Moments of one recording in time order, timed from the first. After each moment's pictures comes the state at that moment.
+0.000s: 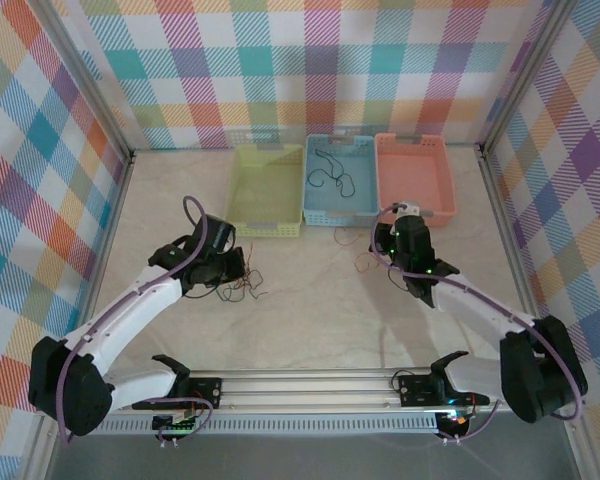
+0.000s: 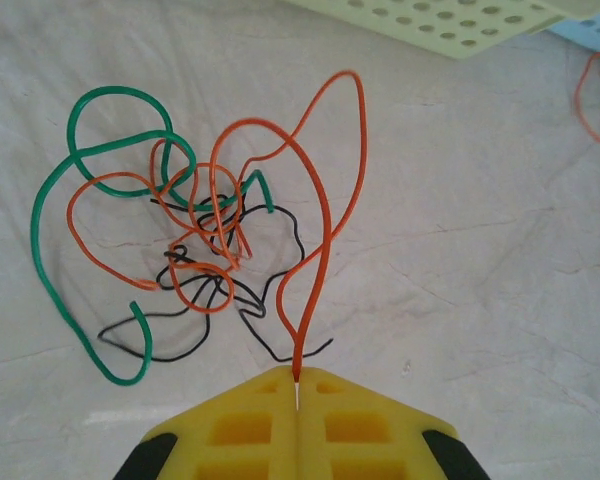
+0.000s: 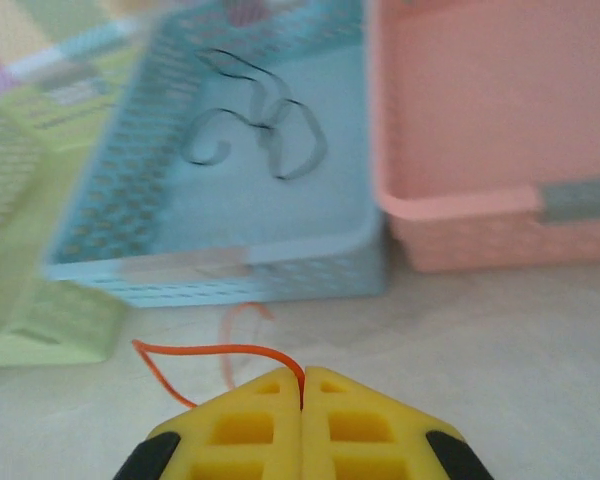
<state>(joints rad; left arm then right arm) -0.48 1.16 0.88 -0.73 0.02 -0.68 0.45 1.19 0.62 0.13 0.13 0.44</state>
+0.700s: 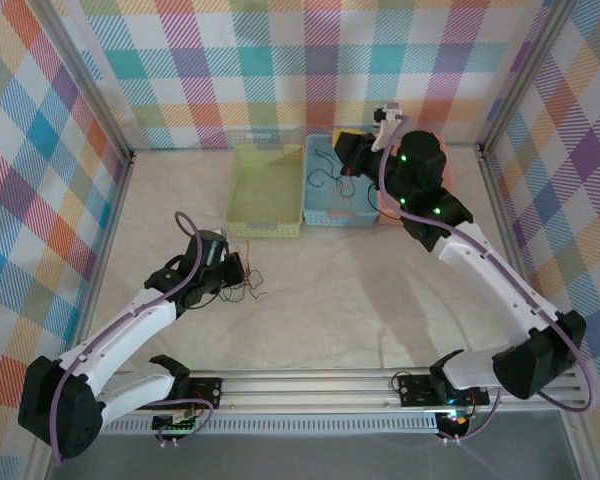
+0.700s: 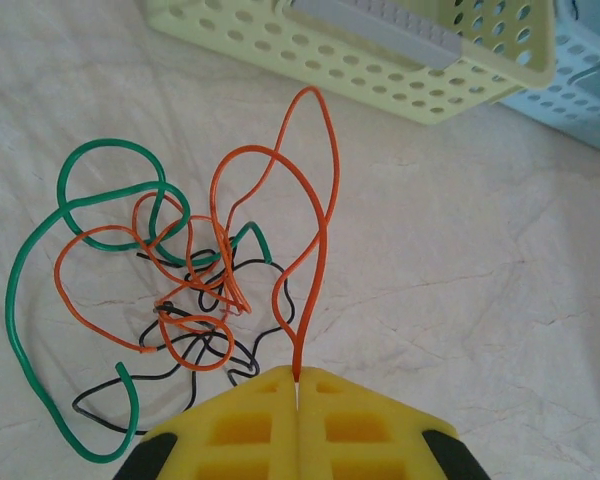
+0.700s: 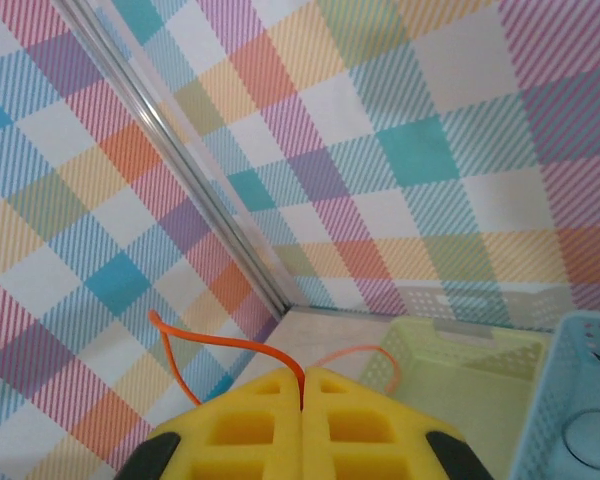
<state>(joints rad) -0.48 1.02 0.68 -0.48 -0.03 -0.69 0.54 1.37 1.42 -0.05 -0.16 0.47</state>
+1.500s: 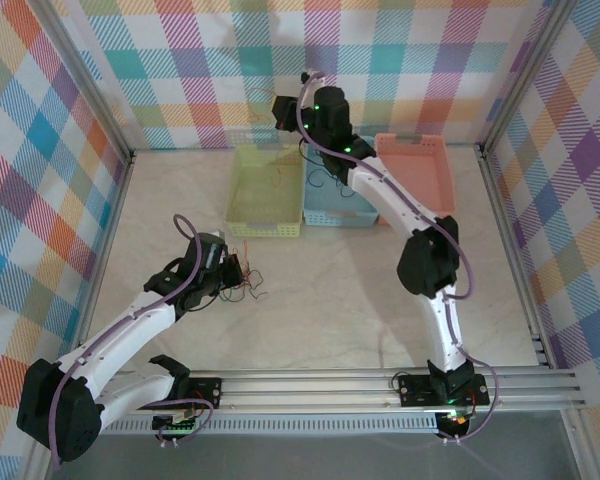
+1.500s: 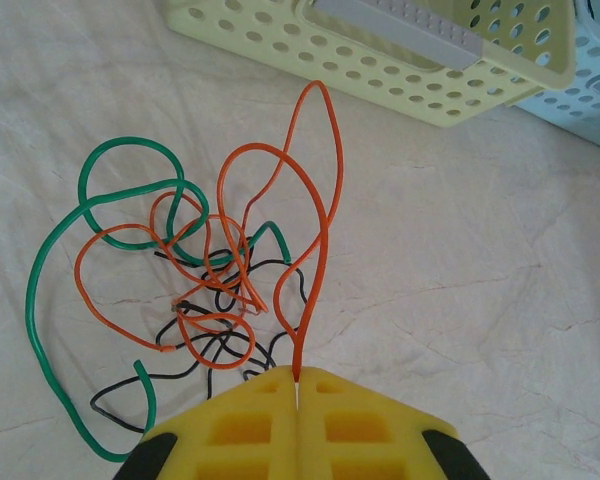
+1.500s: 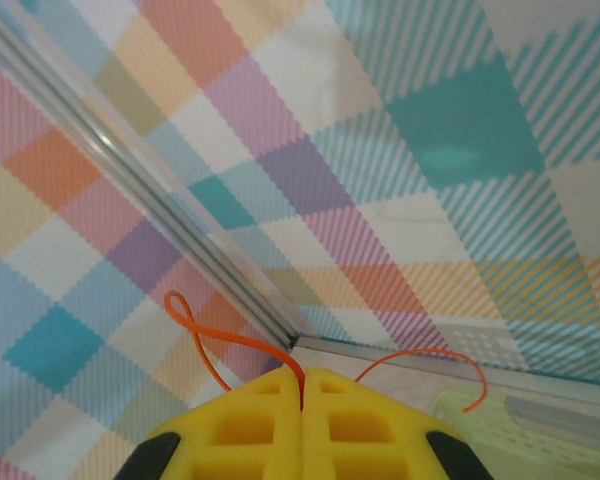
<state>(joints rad) -0.48 1.02 0.66 -0.47 -0.05 -0.69 0.58 2.22 2.21 -0.04 -0.14 0.59</state>
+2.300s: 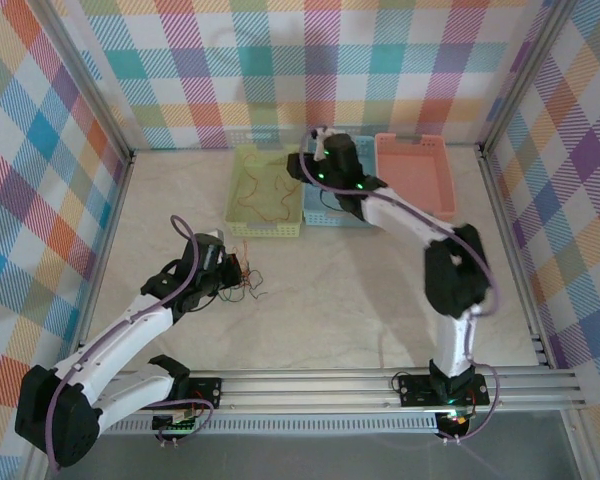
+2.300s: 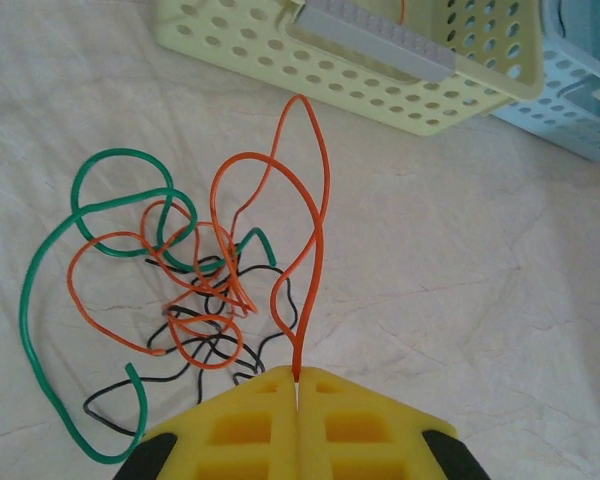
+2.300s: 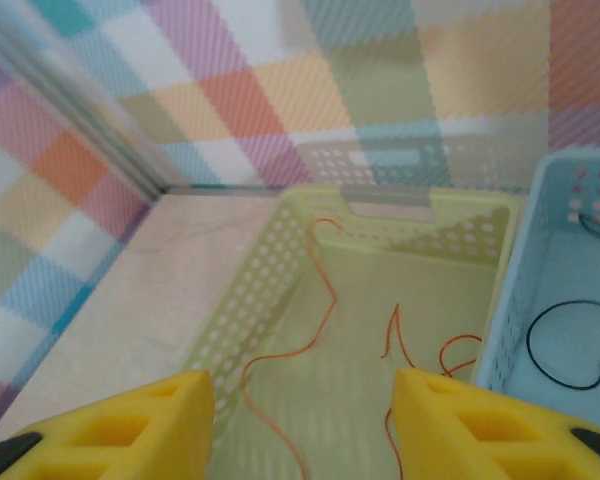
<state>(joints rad) -0.48 0.98 0.66 -0.46 -0.03 -0.68 0.58 1.83 1.47 0.05 -0.09 0.39</state>
